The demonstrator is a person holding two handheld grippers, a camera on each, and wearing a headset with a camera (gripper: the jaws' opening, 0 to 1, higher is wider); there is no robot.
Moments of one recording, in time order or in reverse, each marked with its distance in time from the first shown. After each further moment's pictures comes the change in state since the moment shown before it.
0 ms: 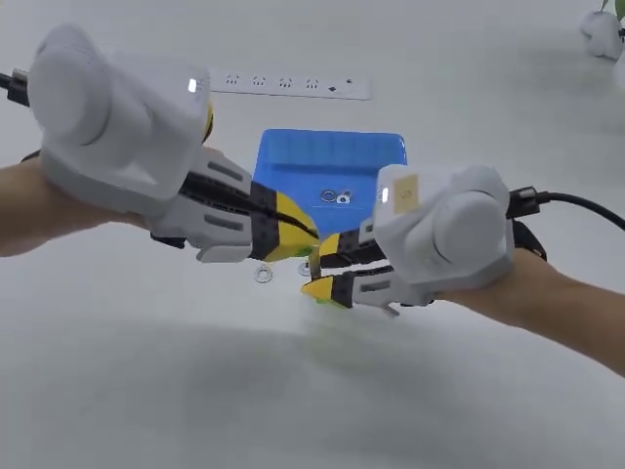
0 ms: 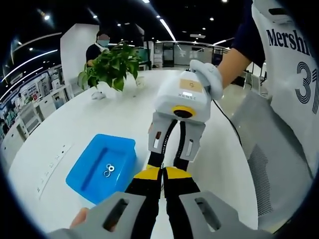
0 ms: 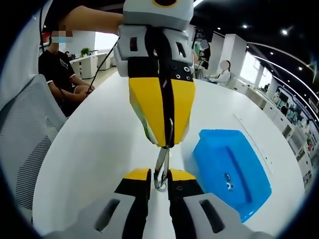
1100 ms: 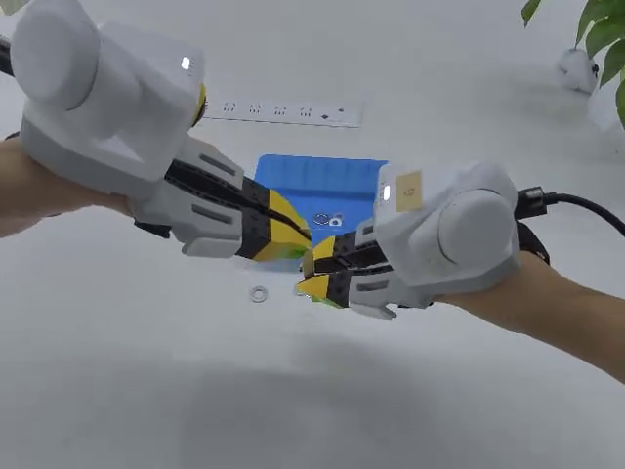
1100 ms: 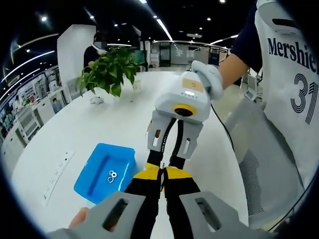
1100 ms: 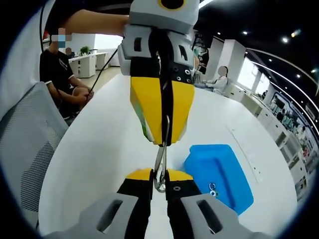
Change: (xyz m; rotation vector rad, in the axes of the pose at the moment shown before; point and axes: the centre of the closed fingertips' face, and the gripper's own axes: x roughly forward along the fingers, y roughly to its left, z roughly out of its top) left arm -0.025 -0.007 0.030 0.031 0.002 -0.023; right arm -0.026 -0.004 0.032 -0.044 -0.020 -0.044
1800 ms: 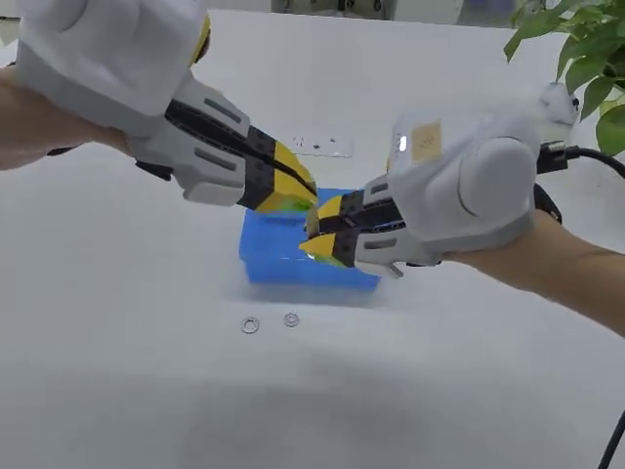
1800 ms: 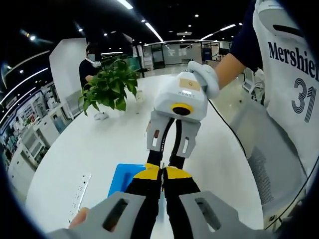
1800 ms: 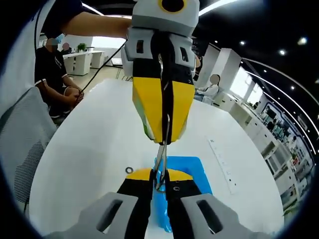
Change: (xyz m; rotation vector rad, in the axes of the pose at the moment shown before) left arm -0.010 0.043 0.045 0.139 -0.013 0.011; right arm -0.025 -0.062 0.023 -0.061 -0.026 -0.091
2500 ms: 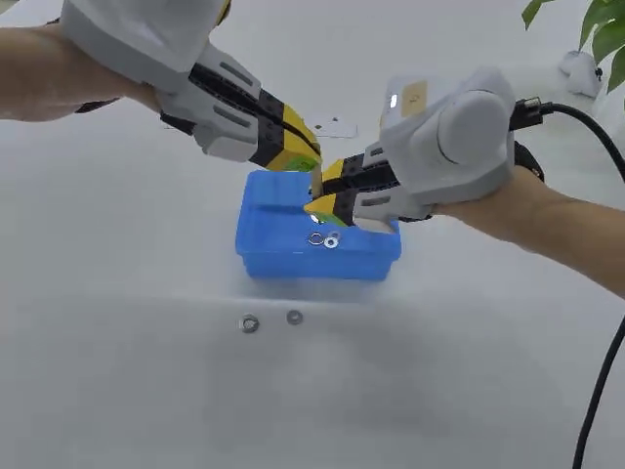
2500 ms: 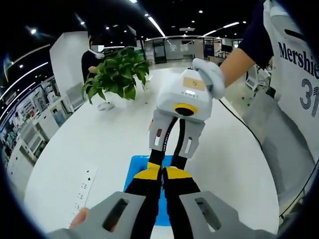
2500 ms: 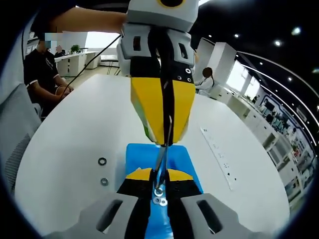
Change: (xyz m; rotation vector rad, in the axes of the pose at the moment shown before) left arm 0.031 0.069 -0.045 -0.029 0.049 -0.003; right arm 0.040 -0.045 -0.042 0.056 0.023 -0.011
